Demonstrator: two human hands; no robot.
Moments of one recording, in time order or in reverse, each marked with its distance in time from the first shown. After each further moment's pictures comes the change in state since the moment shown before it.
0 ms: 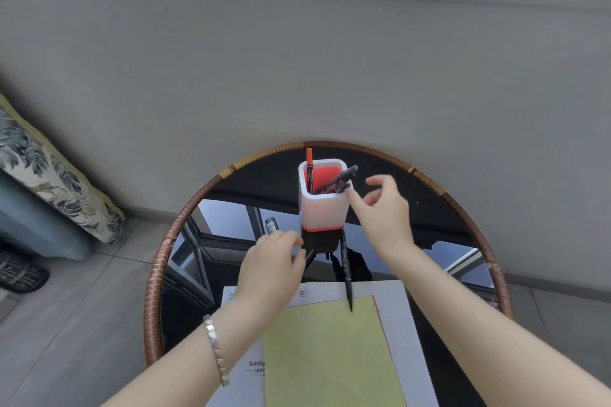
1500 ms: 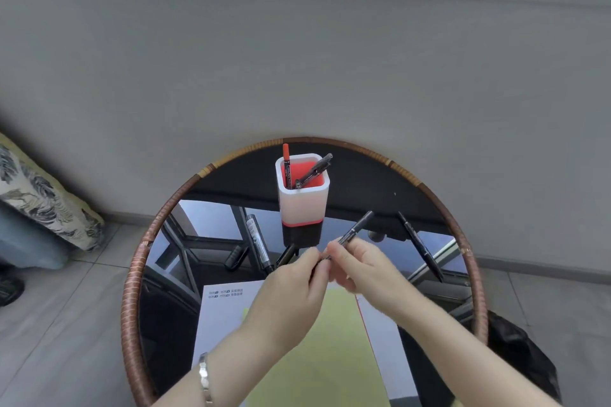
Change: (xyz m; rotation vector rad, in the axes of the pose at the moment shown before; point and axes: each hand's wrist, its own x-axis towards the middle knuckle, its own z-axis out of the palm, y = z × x) left_hand -0.043 0.044 0.004 -0.352 -0.110 0.142; right_hand -0.077 0.004 -0.039 0.241 -0.587 0.172
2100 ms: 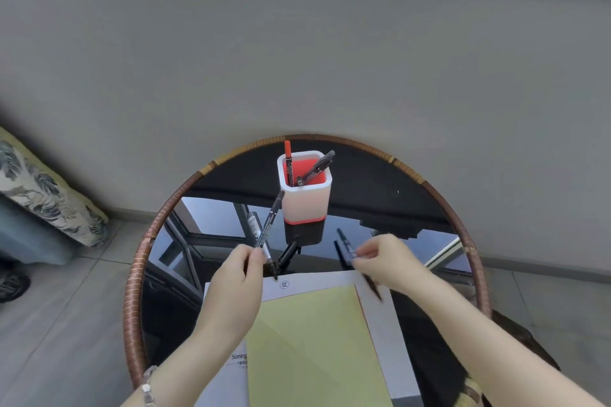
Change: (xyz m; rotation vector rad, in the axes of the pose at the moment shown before) left_hand -0.007 -0.031 -0.029 -0.171 0.264 -0.404; right_hand 0.029 0.027 -0.031 -0.532 0.158 0.267
